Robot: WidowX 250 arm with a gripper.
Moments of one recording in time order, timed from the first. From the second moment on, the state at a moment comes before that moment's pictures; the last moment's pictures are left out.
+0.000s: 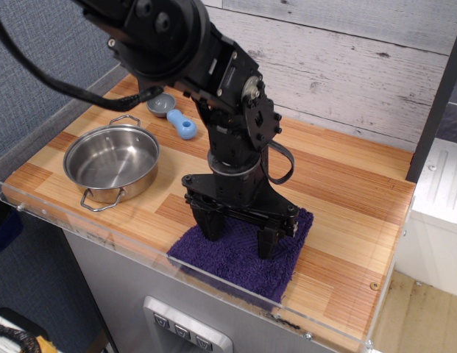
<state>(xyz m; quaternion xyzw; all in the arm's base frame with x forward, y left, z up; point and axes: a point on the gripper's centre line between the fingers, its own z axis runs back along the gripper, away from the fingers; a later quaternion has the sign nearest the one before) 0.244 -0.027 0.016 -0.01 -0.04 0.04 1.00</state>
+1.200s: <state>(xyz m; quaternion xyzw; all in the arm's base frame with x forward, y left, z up) 0.261 -0.031 0.112 -0.01 -0.07 0.06 1.00</state>
